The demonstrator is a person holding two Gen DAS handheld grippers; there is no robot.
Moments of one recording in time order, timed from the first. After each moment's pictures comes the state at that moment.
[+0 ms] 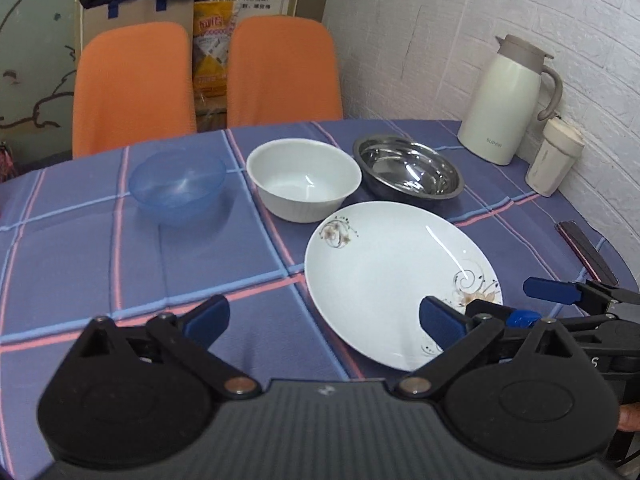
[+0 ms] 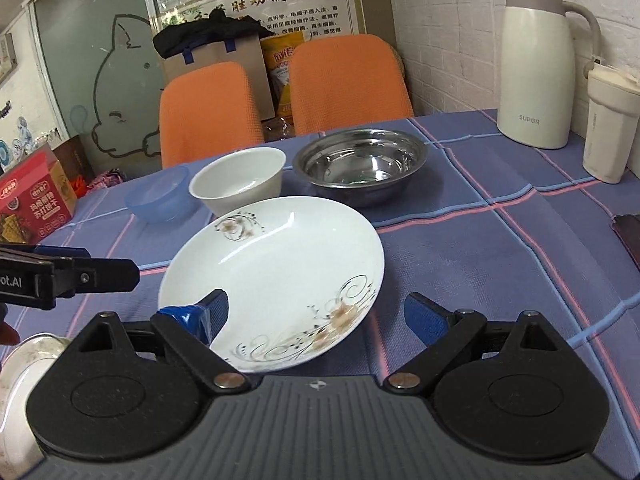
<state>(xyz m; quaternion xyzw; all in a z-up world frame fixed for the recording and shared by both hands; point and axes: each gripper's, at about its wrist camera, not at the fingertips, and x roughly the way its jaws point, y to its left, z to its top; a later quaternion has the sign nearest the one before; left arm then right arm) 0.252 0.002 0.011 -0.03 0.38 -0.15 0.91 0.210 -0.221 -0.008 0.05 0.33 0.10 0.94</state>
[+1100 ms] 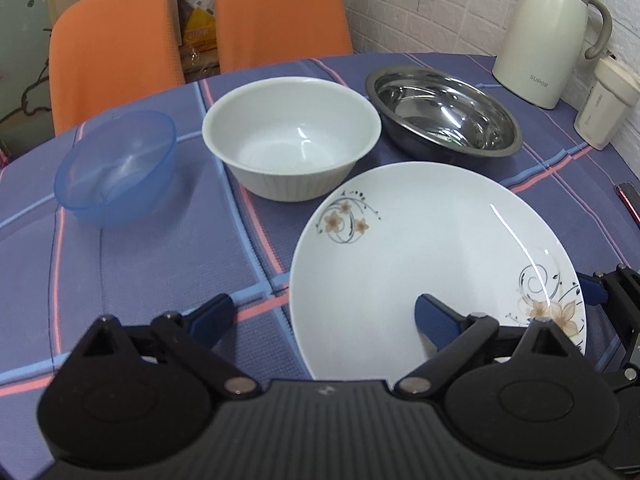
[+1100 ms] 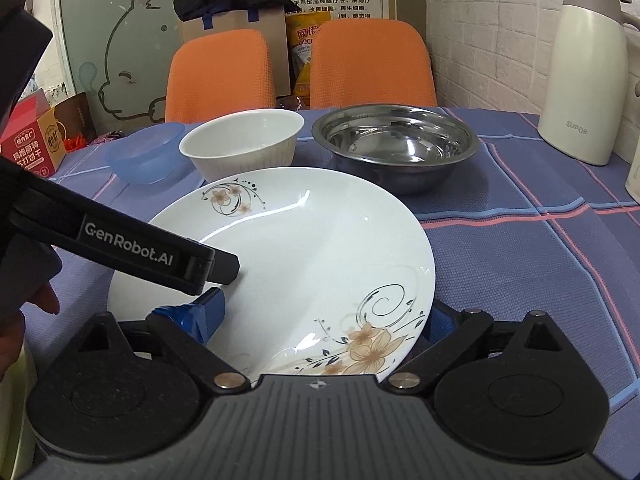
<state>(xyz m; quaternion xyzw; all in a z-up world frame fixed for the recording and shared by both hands) 0.322 -0.038 -0.037 0.02 0.45 -0.13 0.88 0.245 -0.196 -0.040 -0.01 0.33 0.12 0.94</state>
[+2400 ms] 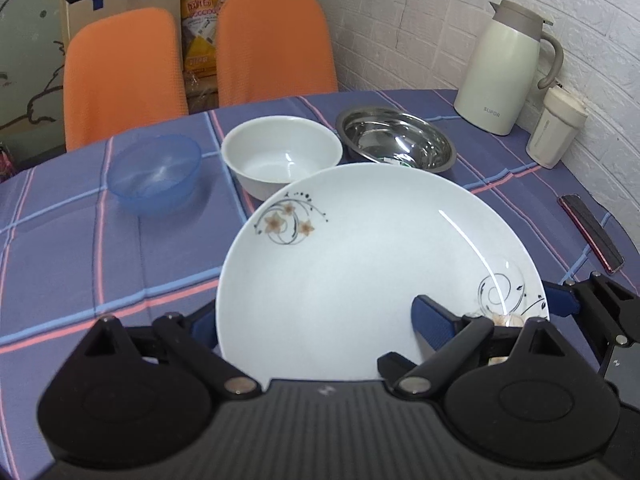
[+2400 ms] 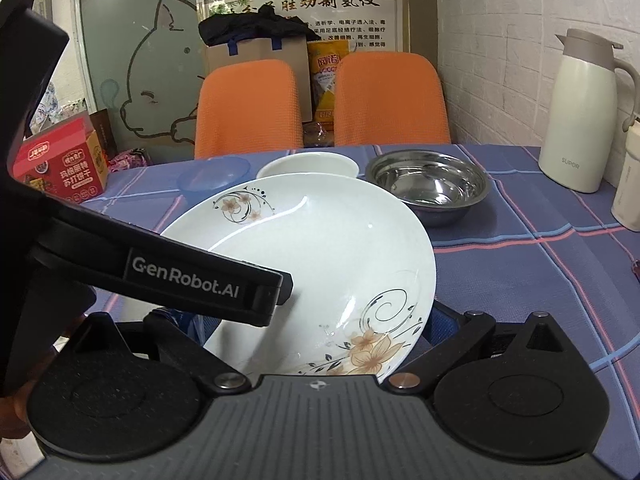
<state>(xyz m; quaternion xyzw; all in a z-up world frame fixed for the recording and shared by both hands) 0.240 -0.018 0.017 0.00 0.41 -0.15 0.90 0.183 -0.158 0.013 -0.01 0.30 0.14 0.94</state>
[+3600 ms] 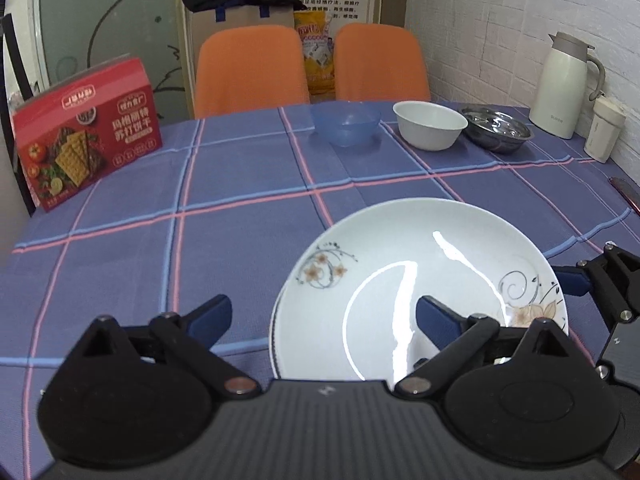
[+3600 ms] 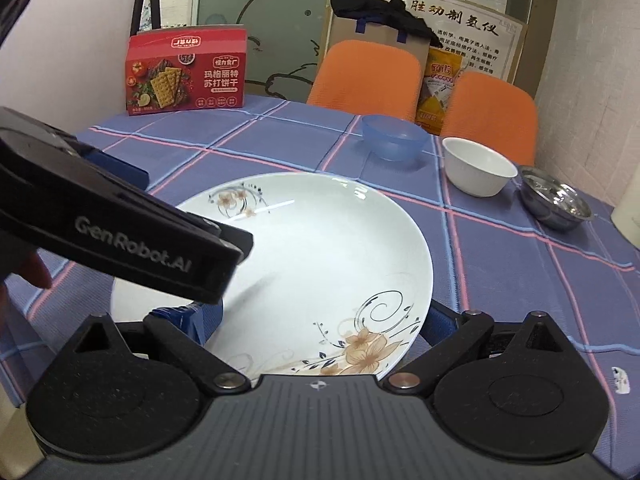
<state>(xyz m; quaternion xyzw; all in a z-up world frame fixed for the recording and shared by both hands) 0.083 0.112 0.003 0.01 0.35 -0.03 0.94 0.068 -0.030 -0.018 -0.14 0.29 0.21 0.92</state>
